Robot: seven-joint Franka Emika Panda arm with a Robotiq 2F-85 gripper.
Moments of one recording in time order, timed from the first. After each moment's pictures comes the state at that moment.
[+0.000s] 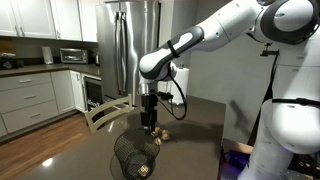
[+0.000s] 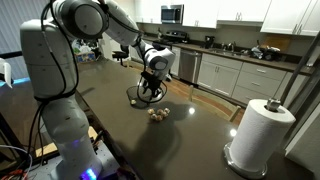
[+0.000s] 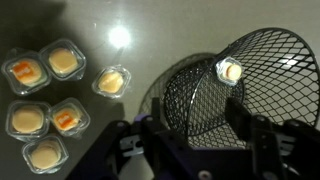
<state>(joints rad) 0.04 0.11 0.03 -2.17 0.37 1.98 -0.27</state>
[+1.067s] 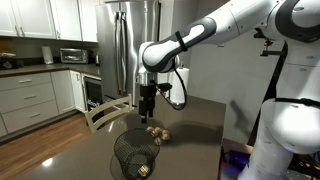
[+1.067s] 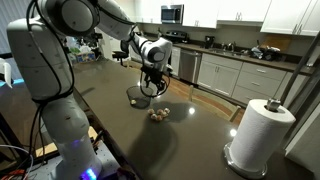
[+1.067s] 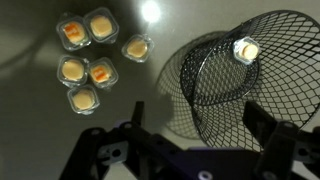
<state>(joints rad) 0.04 0.02 0.05 -2.16 0.22 2.05 -0.22</state>
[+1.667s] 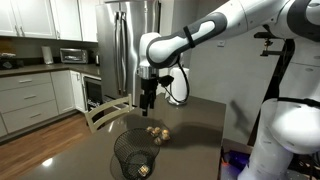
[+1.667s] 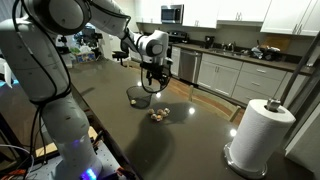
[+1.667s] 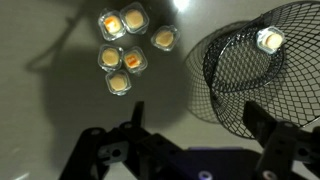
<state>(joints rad) 0.05 -0.05 0.06 -2.17 0.08 2.07 -0.11</state>
